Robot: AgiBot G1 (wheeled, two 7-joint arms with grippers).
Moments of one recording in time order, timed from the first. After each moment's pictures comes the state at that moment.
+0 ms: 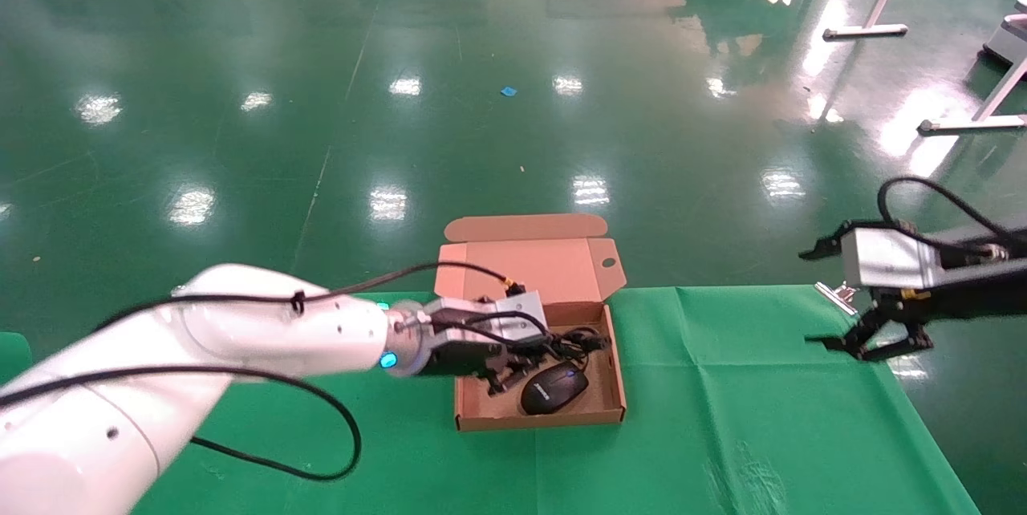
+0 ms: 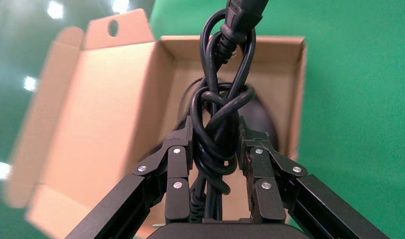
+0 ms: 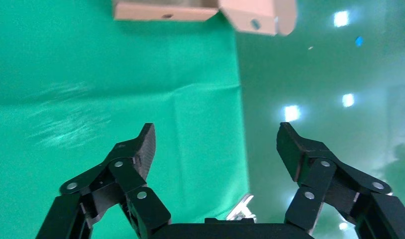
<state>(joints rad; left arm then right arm) -1.59 1.38 1.04 -0.48 1.45 0.81 0.02 1.89 -0.85 -0.98 0.45 -1.50 -1.29 -0.41</state>
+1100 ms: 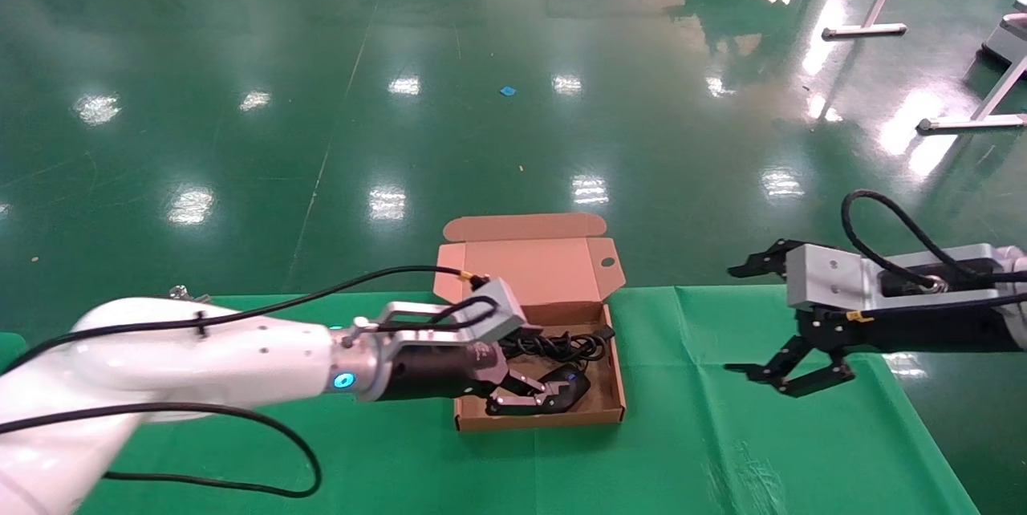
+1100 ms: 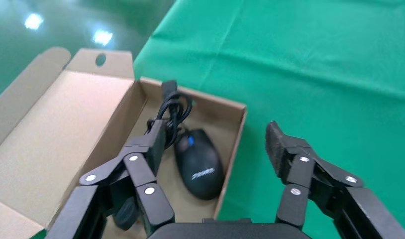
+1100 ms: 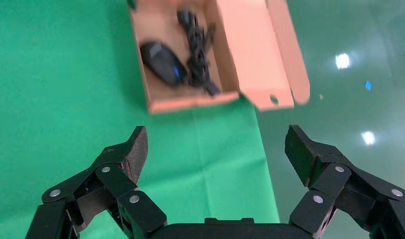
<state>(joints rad) -1.46 1.21 0.90 -0.65 1.25 0.93 -0.07 1.71 -0.77 -0.83 0.69 -1.34 -1.33 -0.25</state>
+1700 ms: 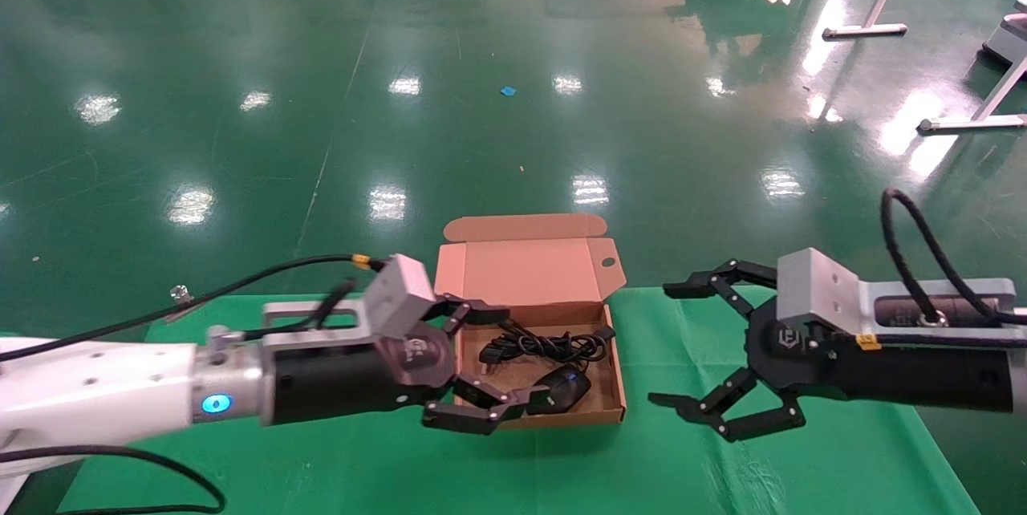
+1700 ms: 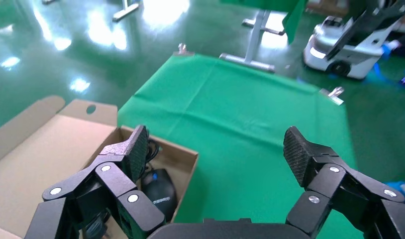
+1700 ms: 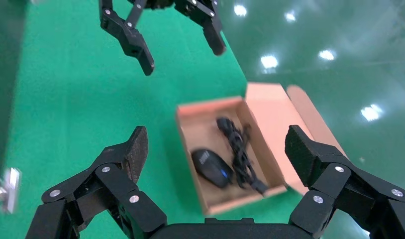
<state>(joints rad) -1.32 0.98 0.66 -0.89 1.05 1.15 -0.12 1.47 -0.71 -0.62 0.91 -1.11 -1.40 -0.08</state>
